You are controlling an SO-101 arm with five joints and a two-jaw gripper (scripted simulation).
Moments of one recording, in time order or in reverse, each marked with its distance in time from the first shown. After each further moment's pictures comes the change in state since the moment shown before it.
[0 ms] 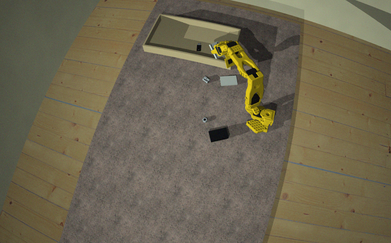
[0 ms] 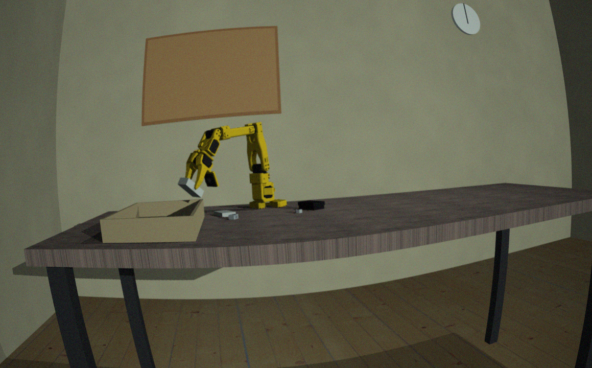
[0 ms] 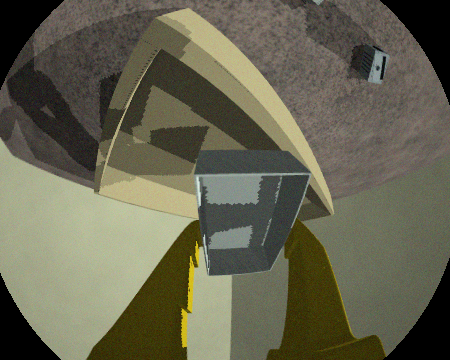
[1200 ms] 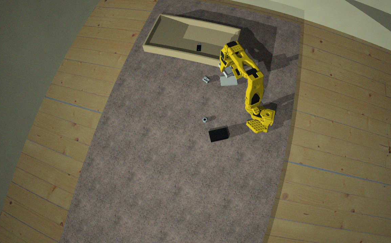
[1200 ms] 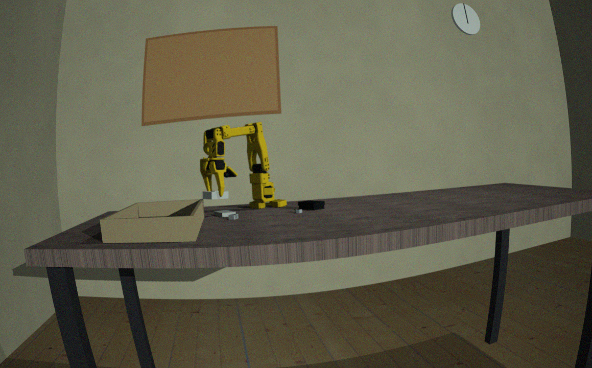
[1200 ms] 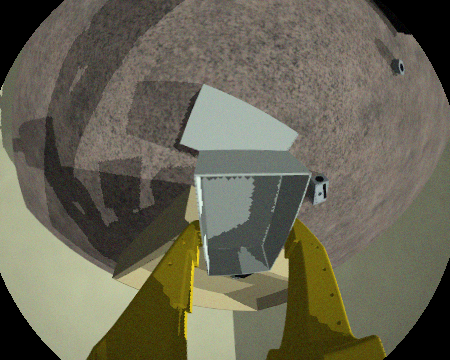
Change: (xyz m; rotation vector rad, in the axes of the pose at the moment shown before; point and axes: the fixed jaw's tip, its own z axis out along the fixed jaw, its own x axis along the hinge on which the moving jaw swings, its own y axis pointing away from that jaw) arm -0.084 -0.005 -0.026 0.034 -0.554 0.000
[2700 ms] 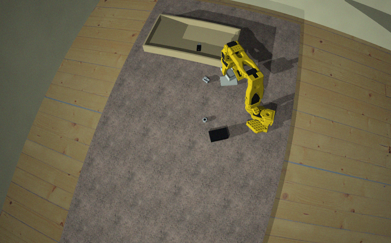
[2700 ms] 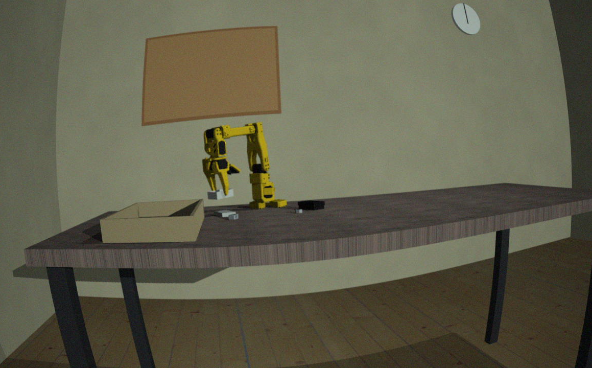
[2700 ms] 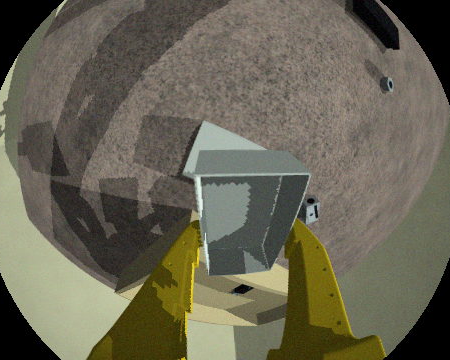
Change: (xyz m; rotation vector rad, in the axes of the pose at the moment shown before) arm -0.018 -0.001 -0.002 0.007 -0.111 0.000
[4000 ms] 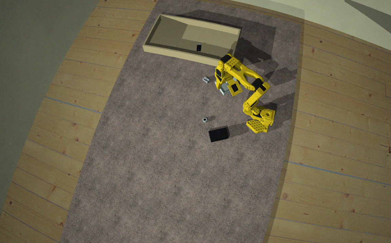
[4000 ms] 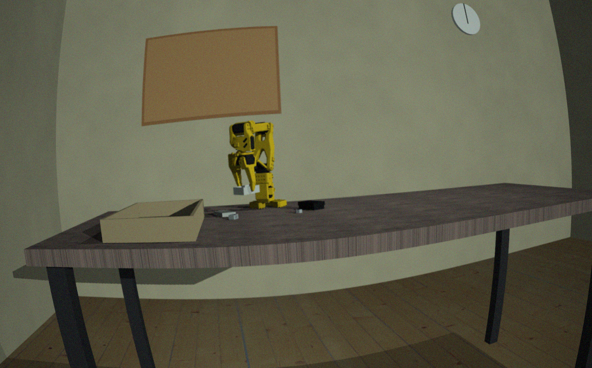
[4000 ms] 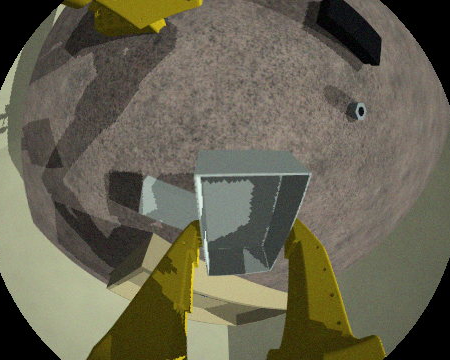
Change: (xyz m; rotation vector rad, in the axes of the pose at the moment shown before) arm -0.046 -0.054 -0.004 -0.018 0.017 -0.005
